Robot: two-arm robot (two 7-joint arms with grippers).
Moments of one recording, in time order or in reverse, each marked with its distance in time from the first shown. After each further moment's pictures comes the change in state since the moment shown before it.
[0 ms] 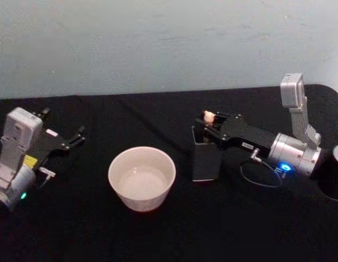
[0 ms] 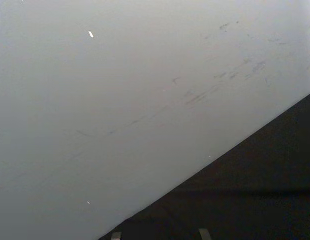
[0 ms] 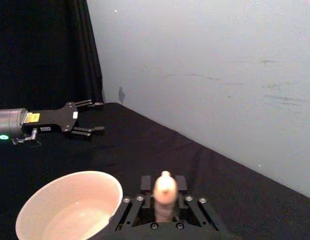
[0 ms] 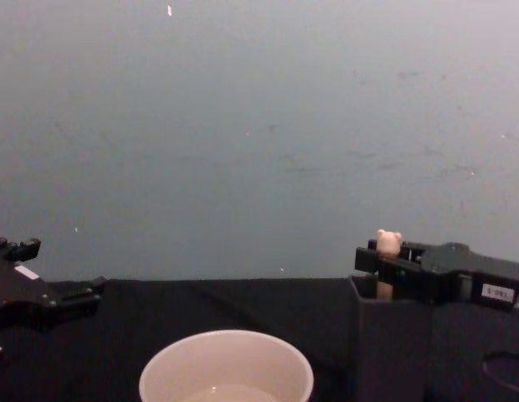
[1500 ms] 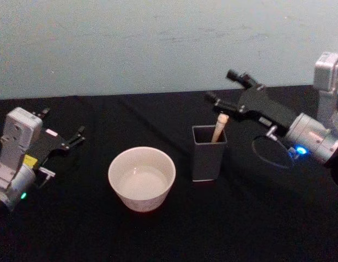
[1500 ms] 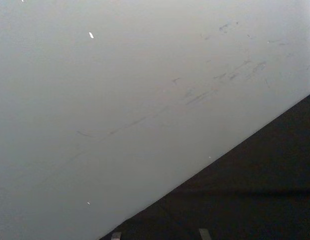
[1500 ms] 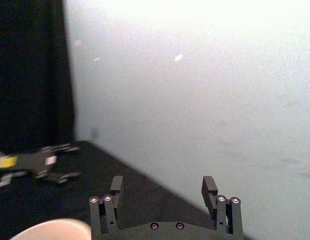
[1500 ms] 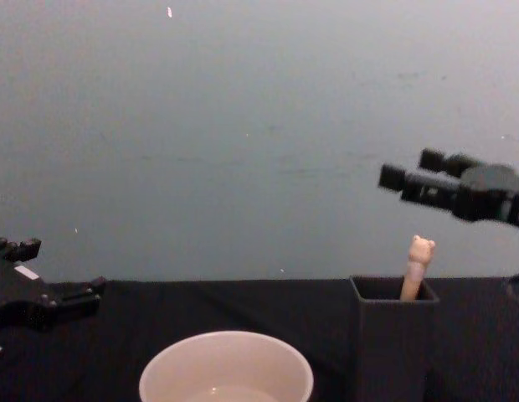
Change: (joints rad) left arm 0.000 0.000 0.000 0.000 0.000 0.000 0.000; right arm -0.065 0.033 0.094 -0.161 0.017 -0.068 -0.100
